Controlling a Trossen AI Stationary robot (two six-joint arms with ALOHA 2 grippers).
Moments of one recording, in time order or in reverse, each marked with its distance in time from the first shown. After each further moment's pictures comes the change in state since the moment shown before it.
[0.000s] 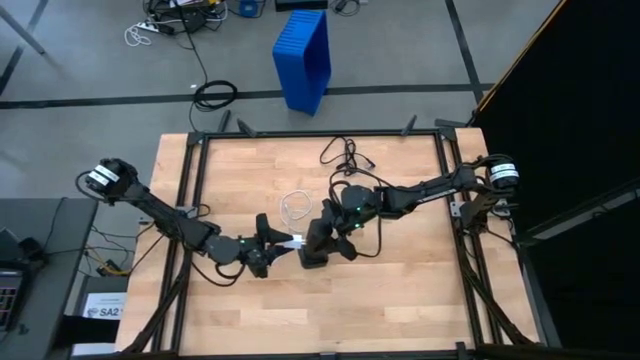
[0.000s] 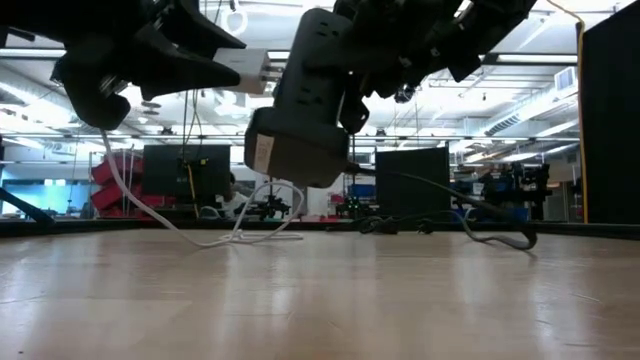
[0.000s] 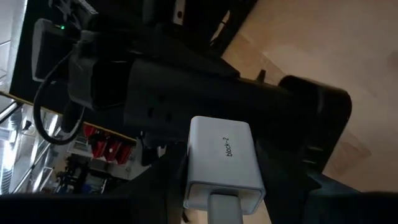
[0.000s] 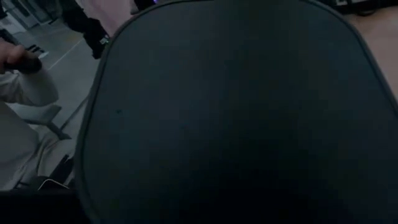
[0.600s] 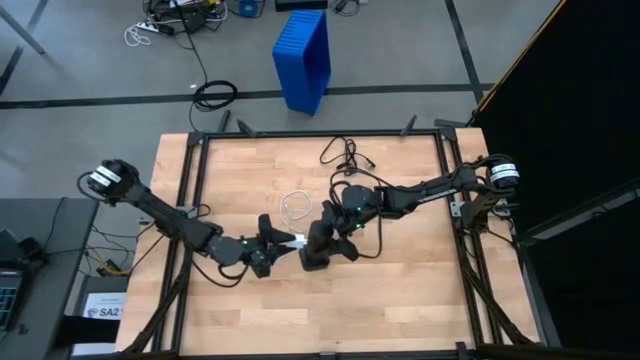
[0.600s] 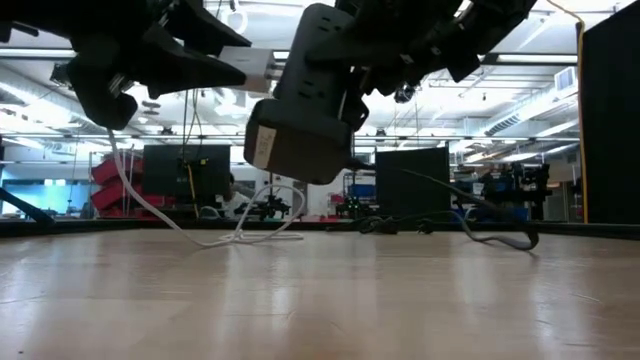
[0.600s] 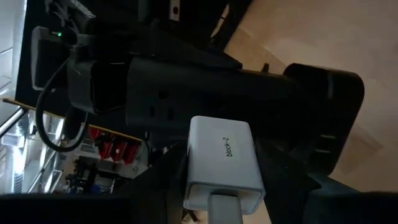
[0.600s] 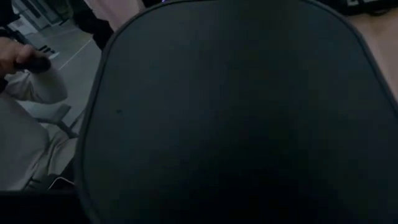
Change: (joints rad) left arm 0.008 0.040 0.041 -0.011 -0.013 0.055; right arm 0.000 -0.001 -0.001 0.001 -0.035 0.006
